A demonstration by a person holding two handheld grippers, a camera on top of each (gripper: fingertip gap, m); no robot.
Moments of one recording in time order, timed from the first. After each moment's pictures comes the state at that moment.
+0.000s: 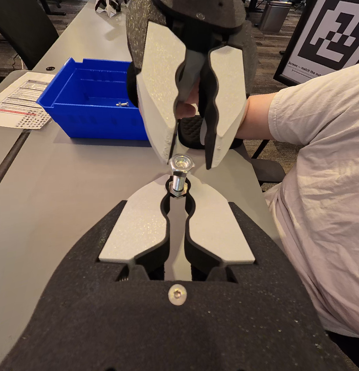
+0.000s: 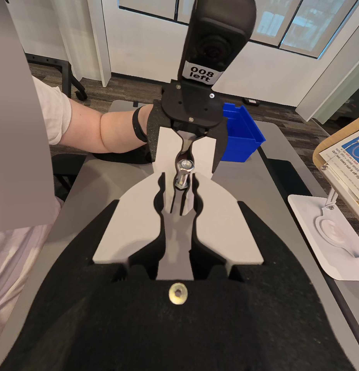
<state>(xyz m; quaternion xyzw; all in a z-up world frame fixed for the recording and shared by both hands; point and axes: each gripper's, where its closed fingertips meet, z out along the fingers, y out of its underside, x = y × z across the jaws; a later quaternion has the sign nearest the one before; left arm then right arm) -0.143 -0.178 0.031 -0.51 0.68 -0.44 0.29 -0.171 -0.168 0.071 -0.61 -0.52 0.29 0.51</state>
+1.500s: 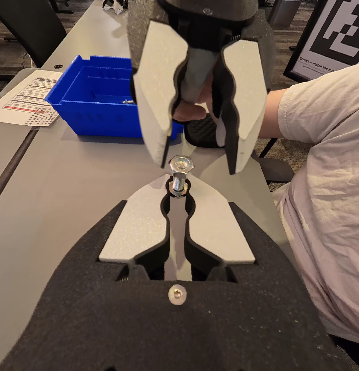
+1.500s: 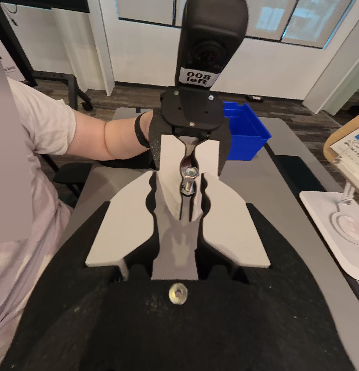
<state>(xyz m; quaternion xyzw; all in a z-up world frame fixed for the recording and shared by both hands) -0.140 -0.169 0.027 -0.52 0.68 -0.43 0.30 -0.175 -0.168 0.071 -0.63 -0.50 0.32 0.50</state>
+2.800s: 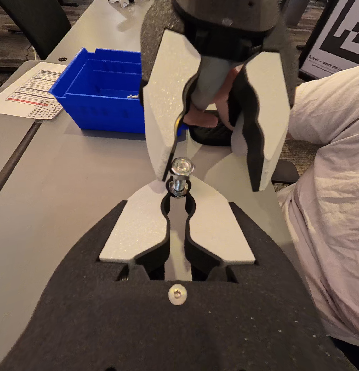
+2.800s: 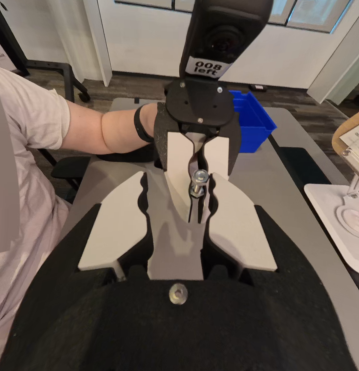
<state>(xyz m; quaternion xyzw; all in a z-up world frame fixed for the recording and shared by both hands) -0.138 -0.162 0.021 -0.53 0.67 -0.42 0.29 -0.182 -0.166 0.058 -0.64 -0.51 0.30 0.49</state>
